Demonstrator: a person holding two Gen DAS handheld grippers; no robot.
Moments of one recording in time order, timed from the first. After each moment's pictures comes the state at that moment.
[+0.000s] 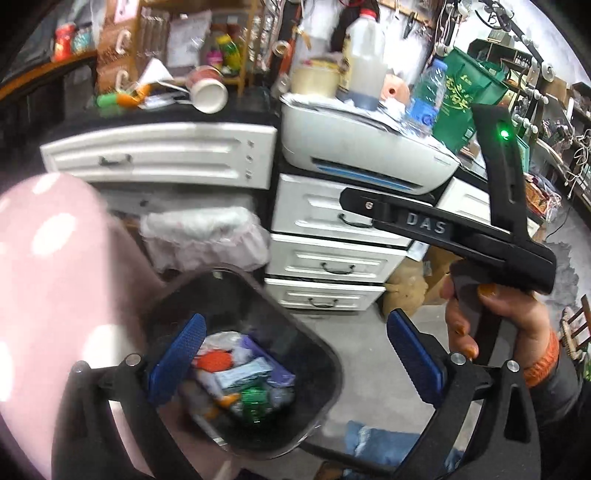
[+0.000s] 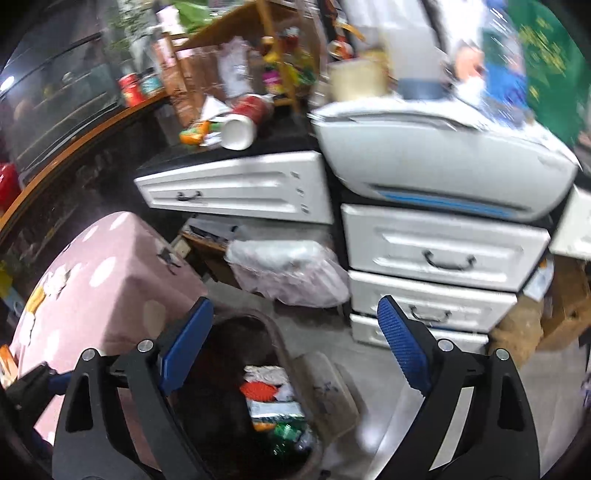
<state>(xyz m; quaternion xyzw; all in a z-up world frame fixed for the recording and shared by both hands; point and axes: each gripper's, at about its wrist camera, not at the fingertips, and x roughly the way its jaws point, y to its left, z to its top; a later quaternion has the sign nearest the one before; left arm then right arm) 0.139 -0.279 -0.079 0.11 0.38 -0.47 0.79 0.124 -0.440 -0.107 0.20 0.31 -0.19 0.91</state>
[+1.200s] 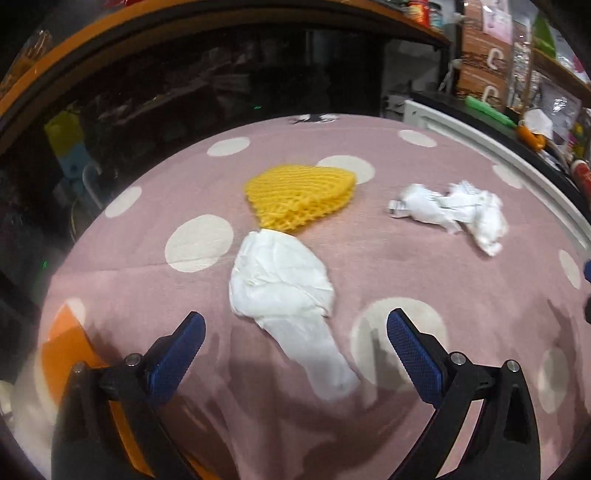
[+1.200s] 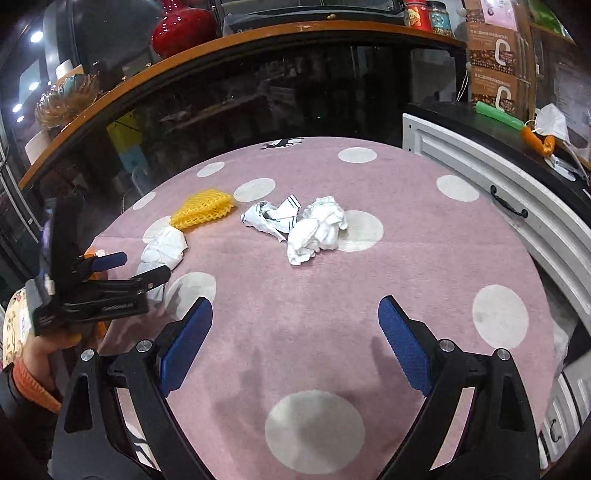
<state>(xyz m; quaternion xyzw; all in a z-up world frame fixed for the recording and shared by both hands) 0.378 0.120 -0.100 0.03 0.44 0.00 0.90 0.370 -0.075 -0.079 0.06 0.39 0.15 0.91</state>
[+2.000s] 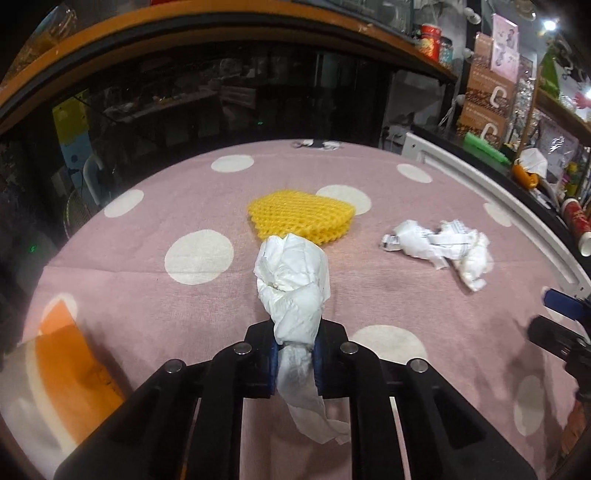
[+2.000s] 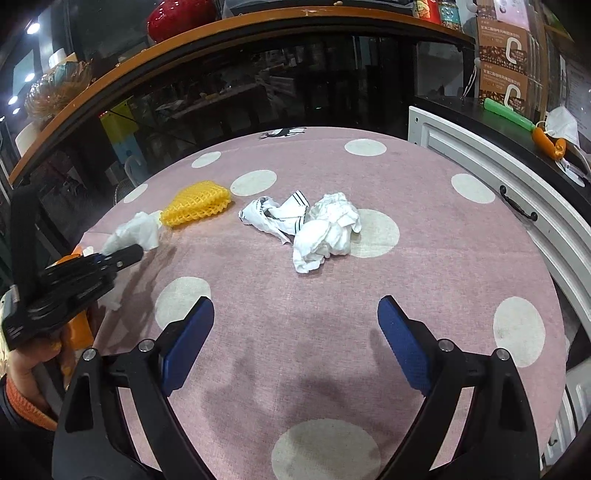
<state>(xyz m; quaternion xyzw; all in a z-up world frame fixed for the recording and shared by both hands) 0.358 0.131 -0.078 -0.02 0.39 -0.03 0.92 0.396 -0.053 -0.090 0.03 0.41 0.14 0.90</state>
